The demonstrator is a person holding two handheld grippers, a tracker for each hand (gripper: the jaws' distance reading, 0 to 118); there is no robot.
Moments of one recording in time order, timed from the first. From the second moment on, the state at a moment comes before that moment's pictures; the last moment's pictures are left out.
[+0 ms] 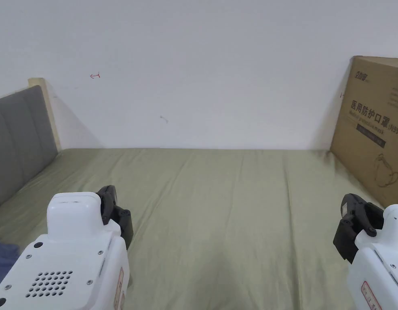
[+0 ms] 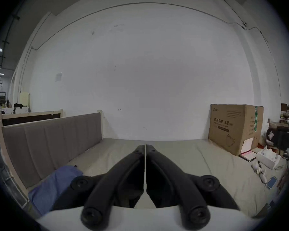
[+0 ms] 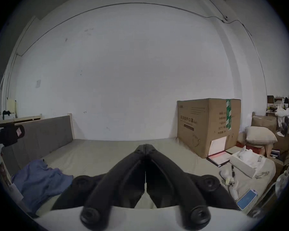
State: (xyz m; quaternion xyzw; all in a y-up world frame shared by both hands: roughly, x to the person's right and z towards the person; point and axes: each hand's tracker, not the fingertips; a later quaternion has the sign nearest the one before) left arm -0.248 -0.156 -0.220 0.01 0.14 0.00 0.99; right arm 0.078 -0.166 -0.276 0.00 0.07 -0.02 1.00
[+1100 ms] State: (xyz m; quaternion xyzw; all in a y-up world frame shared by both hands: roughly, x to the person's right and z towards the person) left arm -0.416 -0.177 -0.108 -0.05 0.35 0.00 0.93; right arm -0.109 -0.186 -0.292 -0.08 0.30 -0.01 0.95
